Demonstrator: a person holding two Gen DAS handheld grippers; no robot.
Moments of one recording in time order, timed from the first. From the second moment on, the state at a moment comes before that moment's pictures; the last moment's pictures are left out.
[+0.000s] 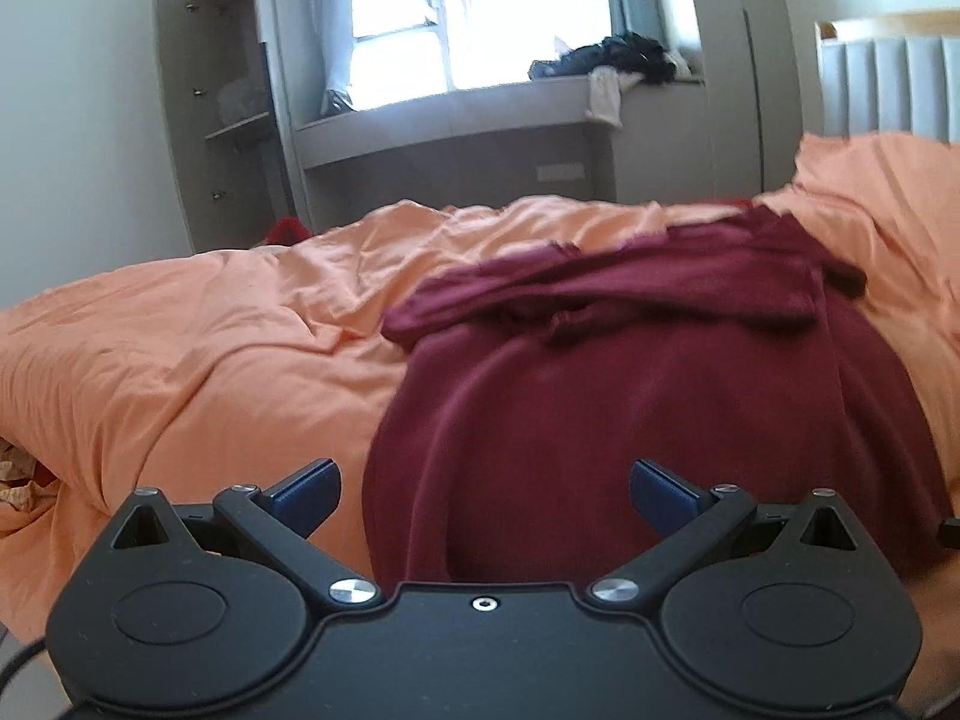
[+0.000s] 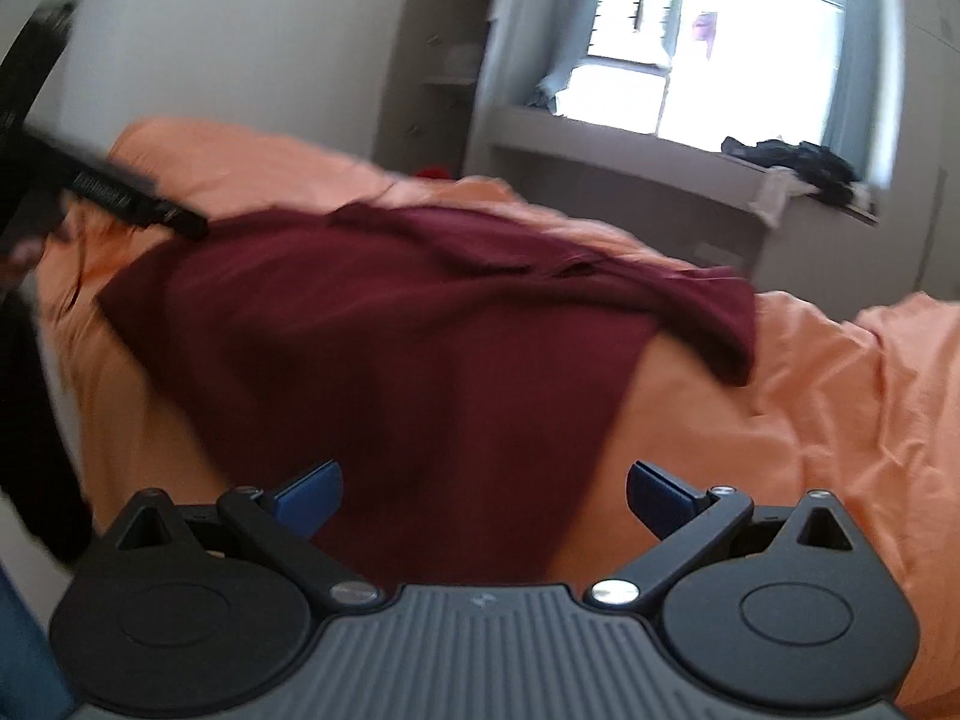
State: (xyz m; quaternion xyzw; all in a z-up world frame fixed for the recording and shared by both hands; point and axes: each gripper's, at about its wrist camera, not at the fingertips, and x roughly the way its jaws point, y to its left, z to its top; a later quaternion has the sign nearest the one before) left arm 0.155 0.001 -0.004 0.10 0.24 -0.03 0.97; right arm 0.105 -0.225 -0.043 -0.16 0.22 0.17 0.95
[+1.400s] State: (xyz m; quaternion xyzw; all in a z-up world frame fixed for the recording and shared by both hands) left arm 0.087 -0.037 -0.038 0.20 0.19 -0.17 0.95; right arm 0.062 -0.185 -0.028 -0.32 0.17 0.14 0.92
